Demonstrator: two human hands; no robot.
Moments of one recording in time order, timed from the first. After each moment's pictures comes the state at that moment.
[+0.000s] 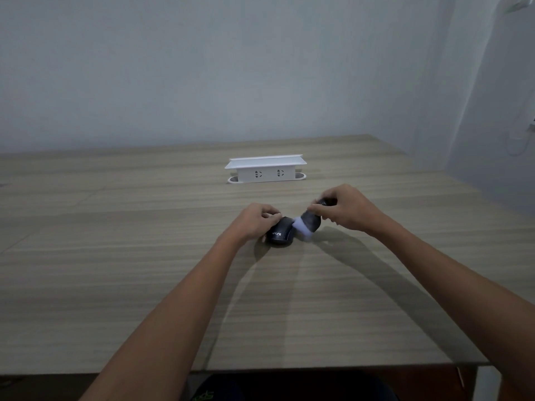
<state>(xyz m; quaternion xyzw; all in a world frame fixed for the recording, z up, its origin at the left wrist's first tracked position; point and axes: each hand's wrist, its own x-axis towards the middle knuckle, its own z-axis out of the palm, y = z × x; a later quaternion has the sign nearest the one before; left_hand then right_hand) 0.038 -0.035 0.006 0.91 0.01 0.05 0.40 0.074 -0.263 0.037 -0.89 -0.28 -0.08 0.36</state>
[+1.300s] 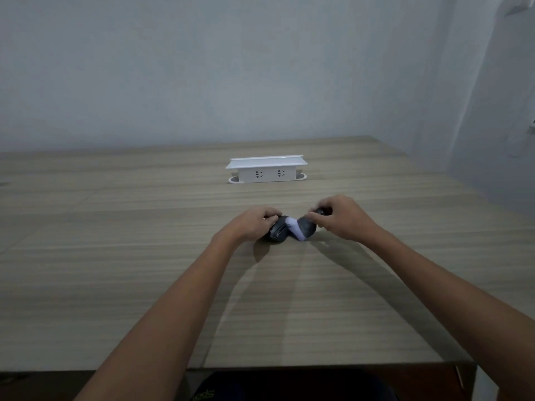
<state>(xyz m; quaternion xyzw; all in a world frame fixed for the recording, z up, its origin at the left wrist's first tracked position) 0.034 -0.031 0.014 0.96 -0.05 0.02 0.28 0.067 -0.252 0.020 -0.89 -0.28 -0.12 0.34</state>
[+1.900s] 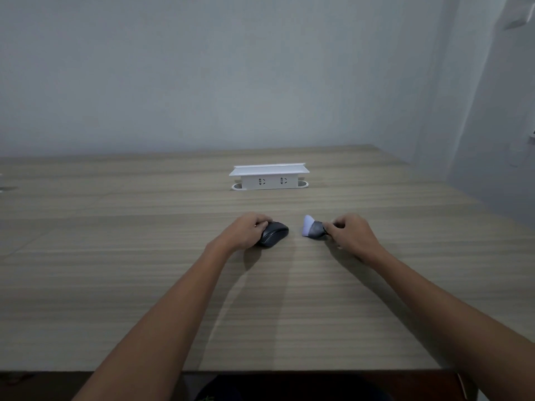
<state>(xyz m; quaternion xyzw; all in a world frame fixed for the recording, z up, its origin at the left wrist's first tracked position) 0.026 -0.012 0.009 0.96 -0.03 0.05 0.29 0.074 -0.264 -0.011 -0.90 -0.11 -0.10 0.41</state>
